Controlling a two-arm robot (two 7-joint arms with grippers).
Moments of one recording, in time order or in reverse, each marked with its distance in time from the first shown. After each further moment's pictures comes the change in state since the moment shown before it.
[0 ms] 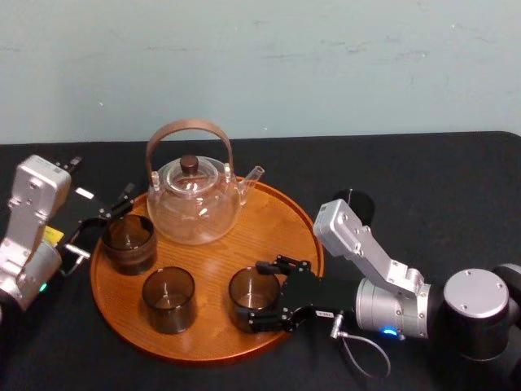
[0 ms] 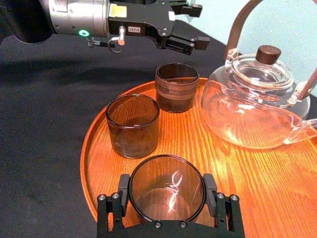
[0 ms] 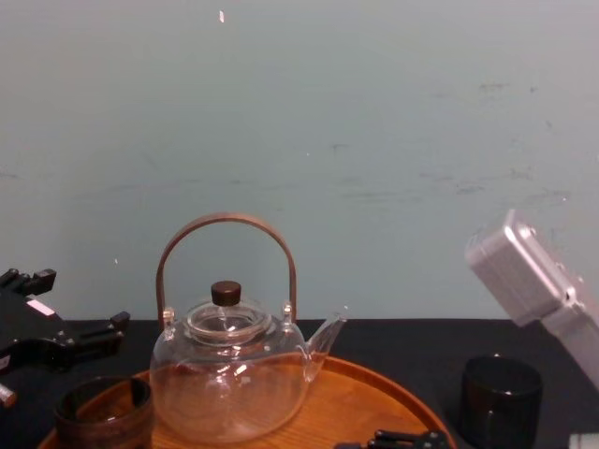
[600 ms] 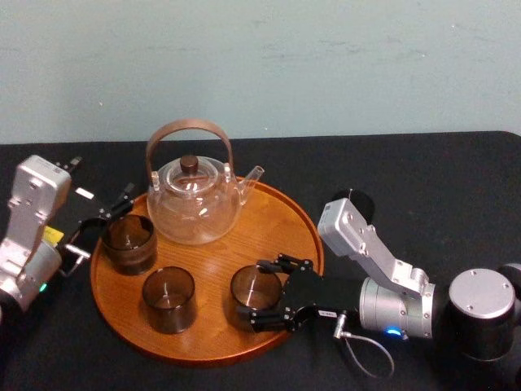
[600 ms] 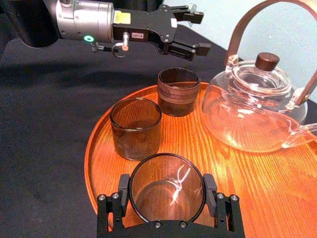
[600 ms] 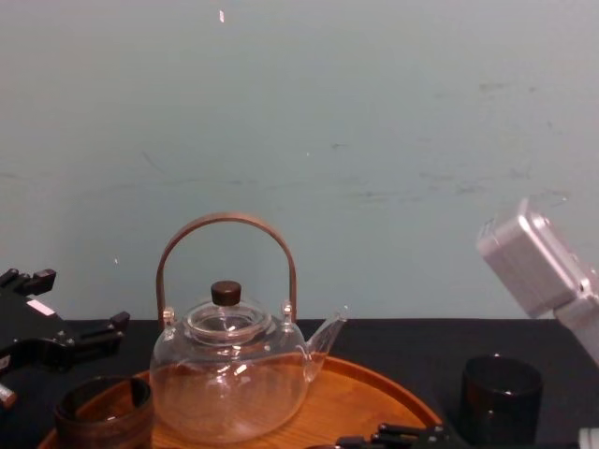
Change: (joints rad) left arm 0.000 0.000 0.000 0.000 0.000 0.000 0.000; right arm -0.010 0.014 0.009 -0.025 0.006 -0.006 0.005
